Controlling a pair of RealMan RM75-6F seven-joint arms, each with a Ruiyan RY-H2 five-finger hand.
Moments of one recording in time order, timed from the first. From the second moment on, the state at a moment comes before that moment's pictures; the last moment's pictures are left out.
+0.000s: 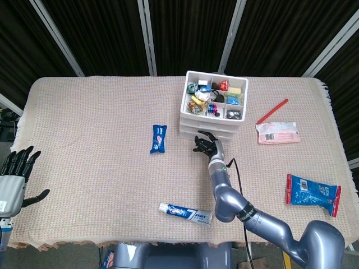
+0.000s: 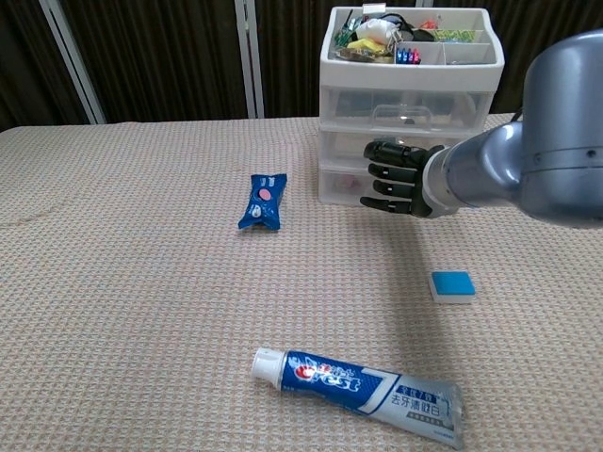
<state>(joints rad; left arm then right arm) -0.11 -1.17 -0.05 -1.60 1.55 1.52 0.07 0.82 -1.92 0.85 -1.38 -0.06 0.99 0.16</state>
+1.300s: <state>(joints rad) -0.10 -1.17 -0.05 -1.60 1.56 1.54 0.08 0.64 -1.78 0.69 -1.83 -0.07 1.08 0.12</state>
